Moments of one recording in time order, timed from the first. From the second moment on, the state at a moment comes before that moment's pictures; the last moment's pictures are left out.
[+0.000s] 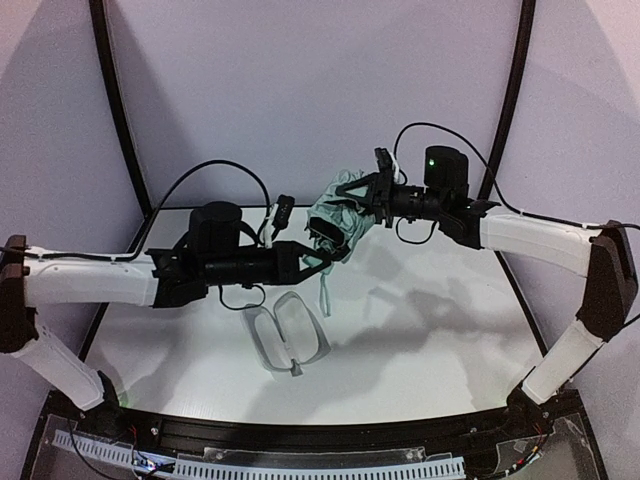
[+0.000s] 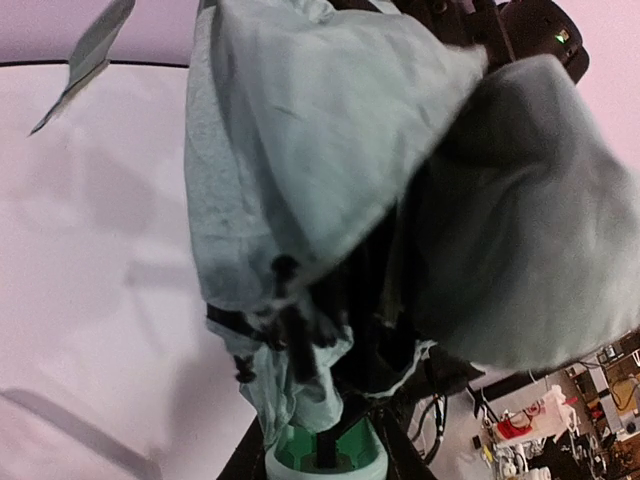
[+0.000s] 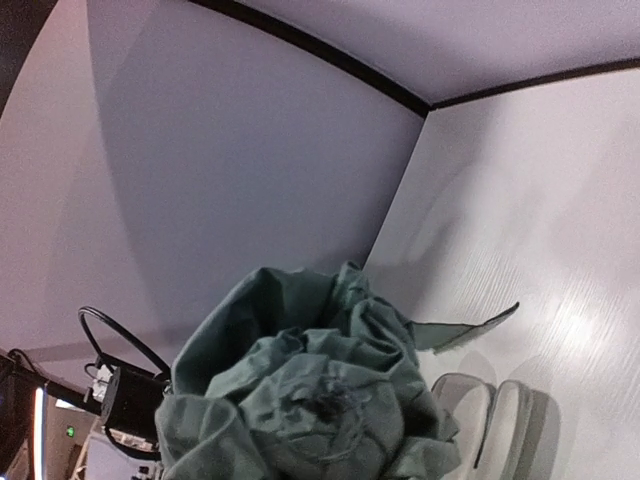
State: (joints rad) left arm -0.93 1.49 0.99 0.29 0.30 -0.69; right arm 0.58 1.57 1.20 0.27 -0.64 0.98
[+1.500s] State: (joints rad) left arm -0.98 1.49 1.09 0.21 0.14 -0.63; right arm 0.67 1.40 1.10 0.28 -0.55 0.78
